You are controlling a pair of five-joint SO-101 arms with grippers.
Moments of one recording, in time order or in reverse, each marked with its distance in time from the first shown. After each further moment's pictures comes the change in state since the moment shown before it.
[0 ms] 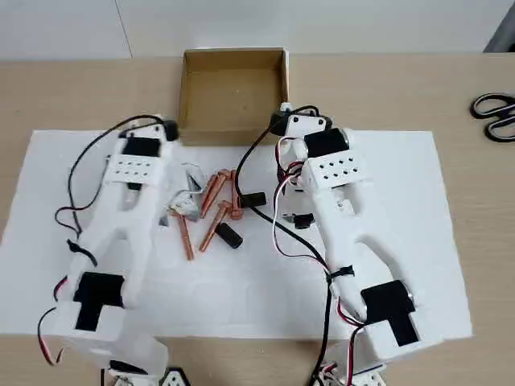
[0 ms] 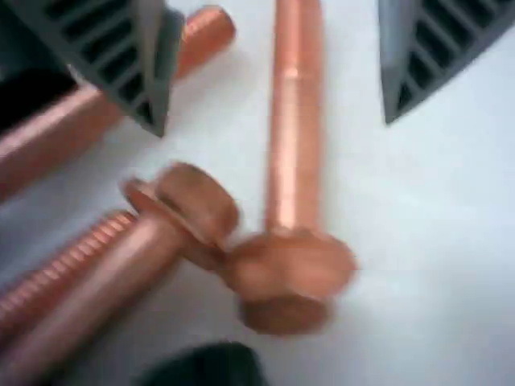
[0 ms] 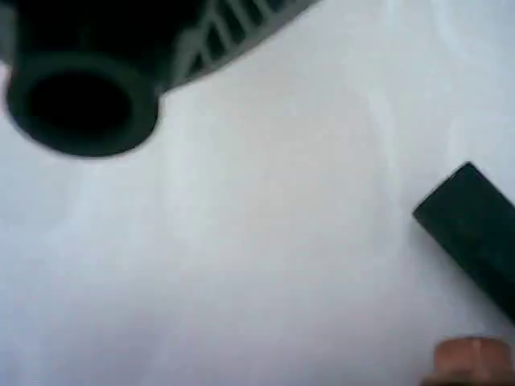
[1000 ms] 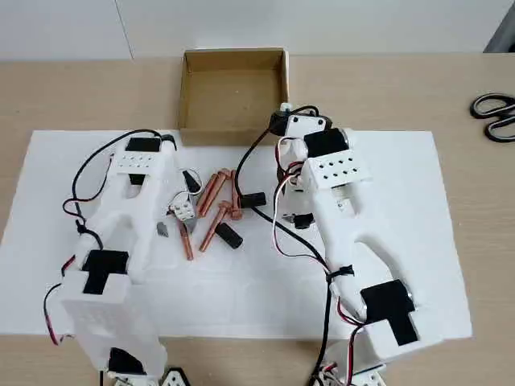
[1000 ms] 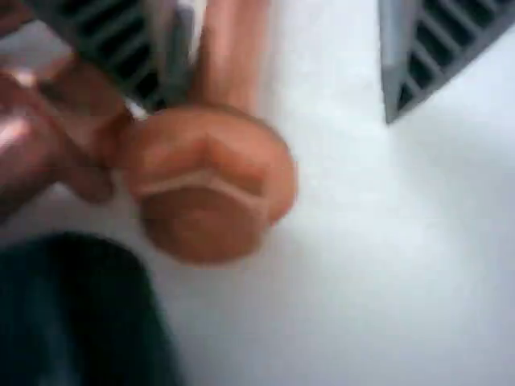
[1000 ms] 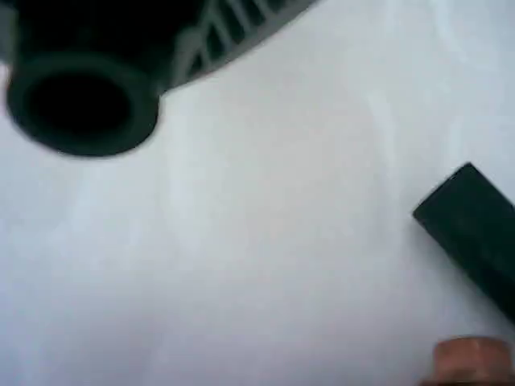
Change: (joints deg) left arm -0.8 13.5 -4.9 0.0 -0.1; right arm 0.0 0.0 0.0 0.0 0.0
